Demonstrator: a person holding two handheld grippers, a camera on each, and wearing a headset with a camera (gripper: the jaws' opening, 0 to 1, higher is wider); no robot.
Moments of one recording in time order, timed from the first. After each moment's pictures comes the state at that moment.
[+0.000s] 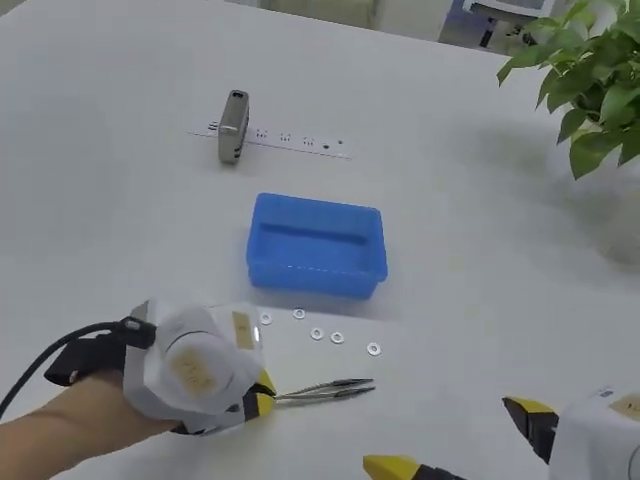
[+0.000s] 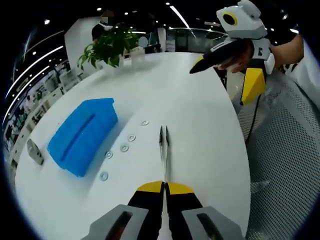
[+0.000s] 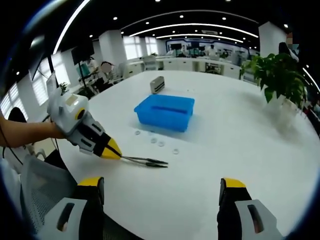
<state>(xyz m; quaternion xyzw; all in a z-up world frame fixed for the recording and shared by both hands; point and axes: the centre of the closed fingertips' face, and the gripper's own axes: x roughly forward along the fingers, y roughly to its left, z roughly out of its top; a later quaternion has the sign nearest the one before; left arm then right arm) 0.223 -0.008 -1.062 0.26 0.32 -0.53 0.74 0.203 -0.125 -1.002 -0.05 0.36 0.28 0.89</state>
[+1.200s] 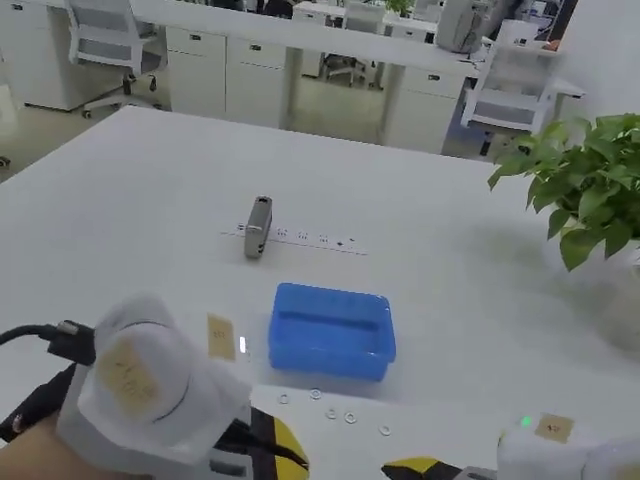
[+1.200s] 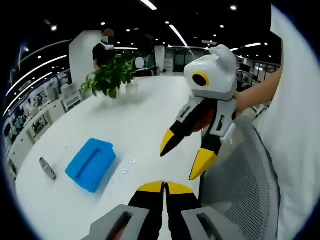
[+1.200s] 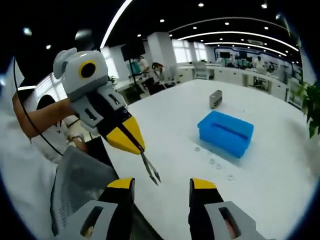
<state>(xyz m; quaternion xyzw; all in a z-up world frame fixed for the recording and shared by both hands) 0.161 -0.012 -0.927 0.21 0.27 -0.57 0.75 0.156 -0.028 -0.957 -0.08 0.31 0.52 0.79</state>
